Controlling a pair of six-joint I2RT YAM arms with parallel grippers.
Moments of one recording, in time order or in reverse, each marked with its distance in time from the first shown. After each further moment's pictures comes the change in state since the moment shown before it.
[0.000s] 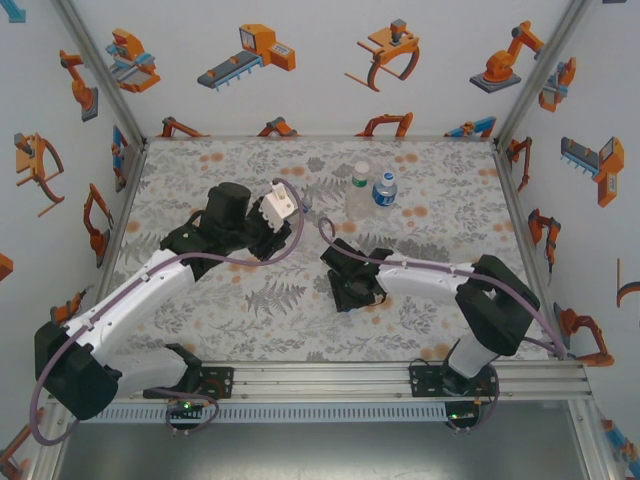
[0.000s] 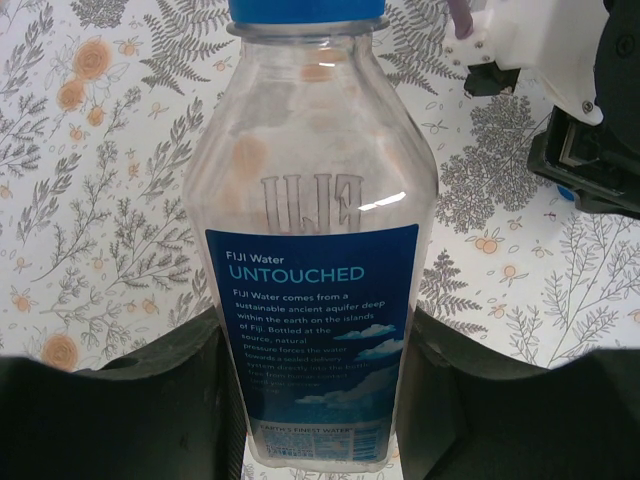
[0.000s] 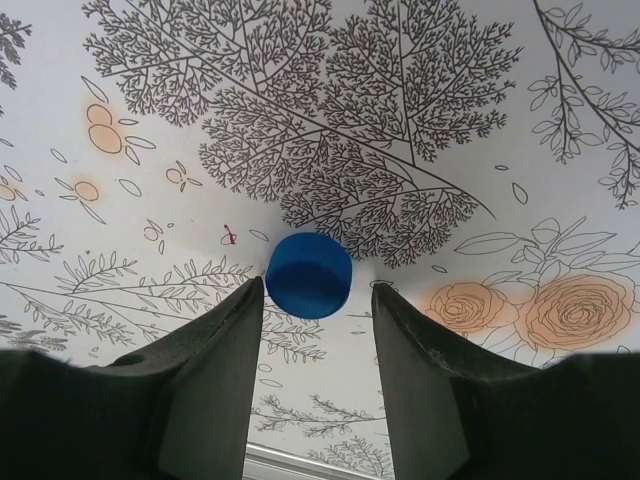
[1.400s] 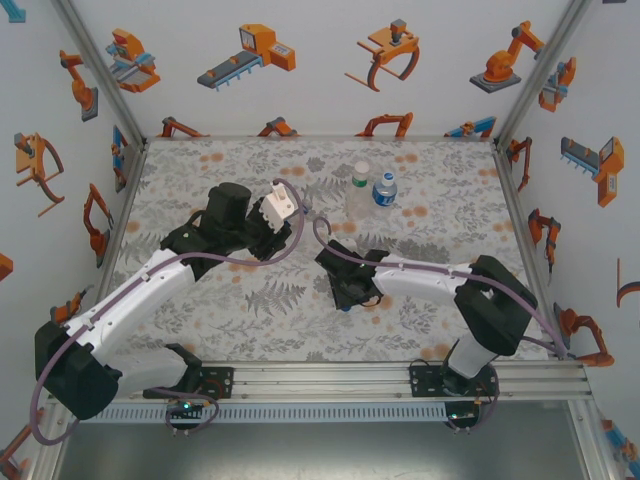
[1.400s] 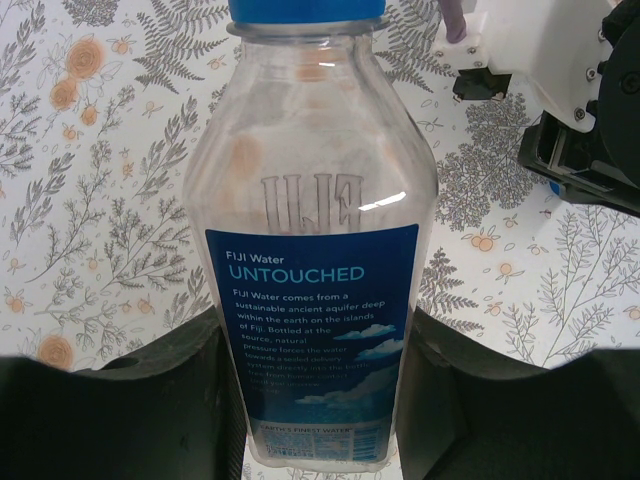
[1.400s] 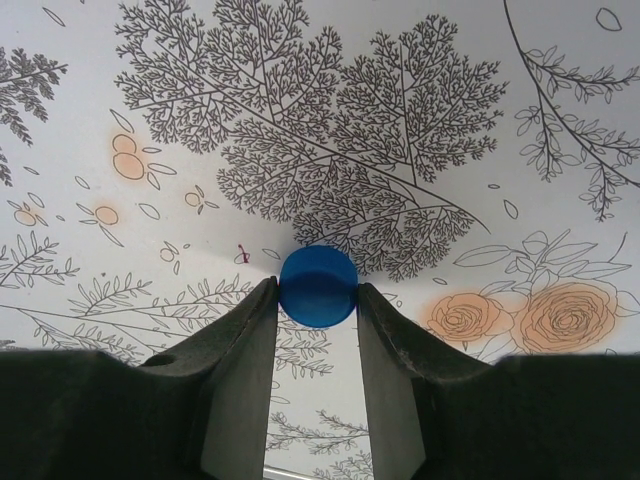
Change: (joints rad) left arm 0.000 0.002 0.000 -0.004 0.008 0.000; right arm 0.029 0.010 0.027 0.007 0.073 0.015
